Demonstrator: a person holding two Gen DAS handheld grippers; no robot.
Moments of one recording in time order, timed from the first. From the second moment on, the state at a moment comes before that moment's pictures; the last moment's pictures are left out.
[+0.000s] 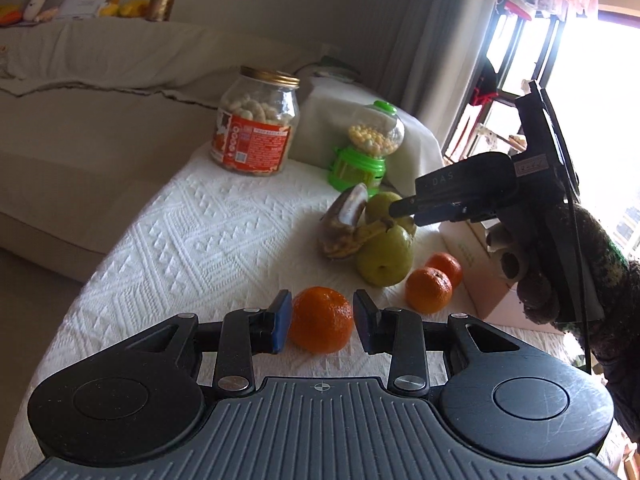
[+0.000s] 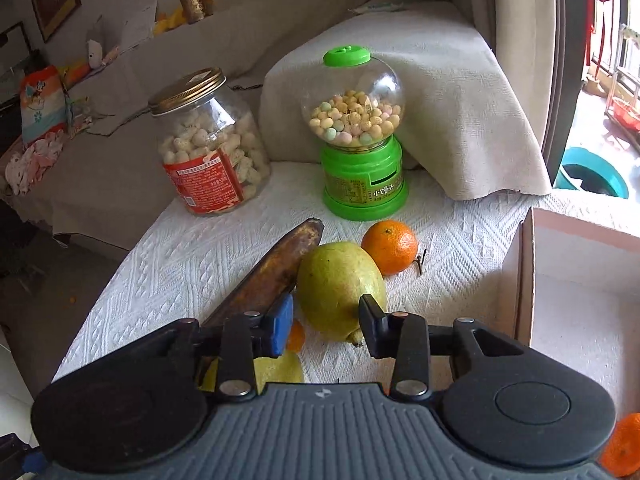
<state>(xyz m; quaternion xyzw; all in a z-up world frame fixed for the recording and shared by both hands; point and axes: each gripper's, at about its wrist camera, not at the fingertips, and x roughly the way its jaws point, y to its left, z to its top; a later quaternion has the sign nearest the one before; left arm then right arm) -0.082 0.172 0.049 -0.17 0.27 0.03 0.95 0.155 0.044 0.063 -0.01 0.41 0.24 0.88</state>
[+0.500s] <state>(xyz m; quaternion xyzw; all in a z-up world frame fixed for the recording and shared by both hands) -0.082 0.166 0.049 -0.15 0.27 0.02 0.95 0.067 0.055 0.071 -0.03 0.42 0.35 0.84</state>
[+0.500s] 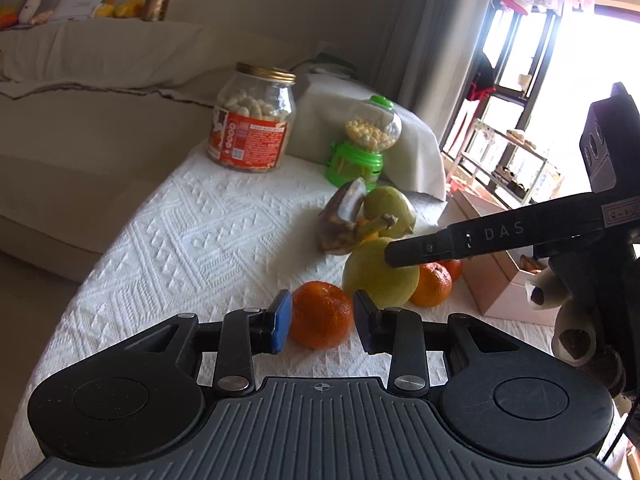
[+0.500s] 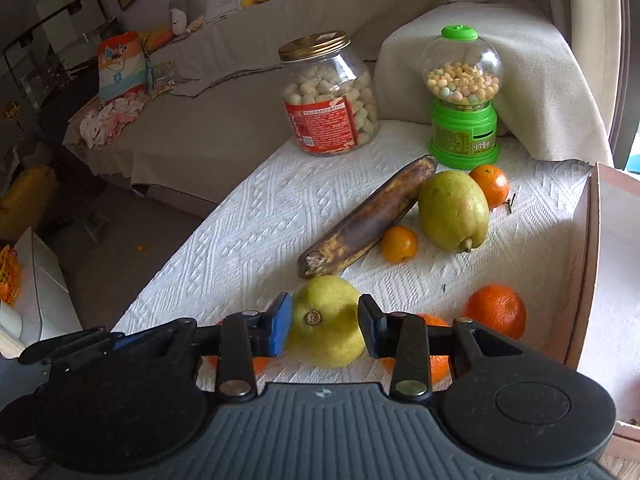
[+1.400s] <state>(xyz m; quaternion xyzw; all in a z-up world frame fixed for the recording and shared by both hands) -0.096 0.205 0.056 -0.20 0.22 0.10 0.95 -0.017 0.106 0.031 -0.12 0.32 0.37 0.87</state>
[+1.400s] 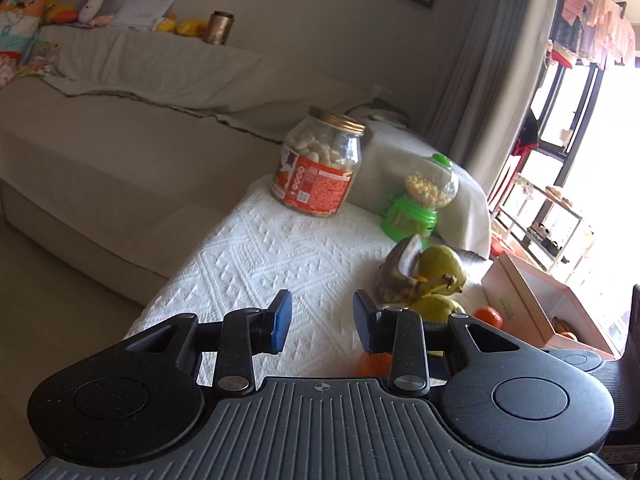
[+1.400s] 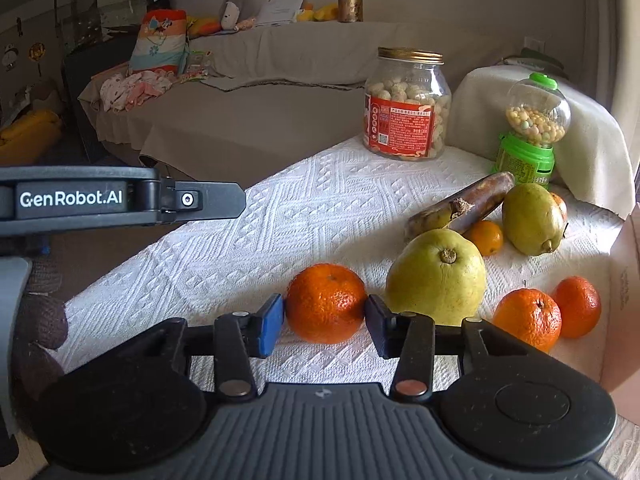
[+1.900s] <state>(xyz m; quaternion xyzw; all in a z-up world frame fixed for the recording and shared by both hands) -0.032 0.104 0.059 -0.04 0.25 0.00 0.97 -0.032 -0.065 0.048 -0.07 0.28 0.21 0.93</state>
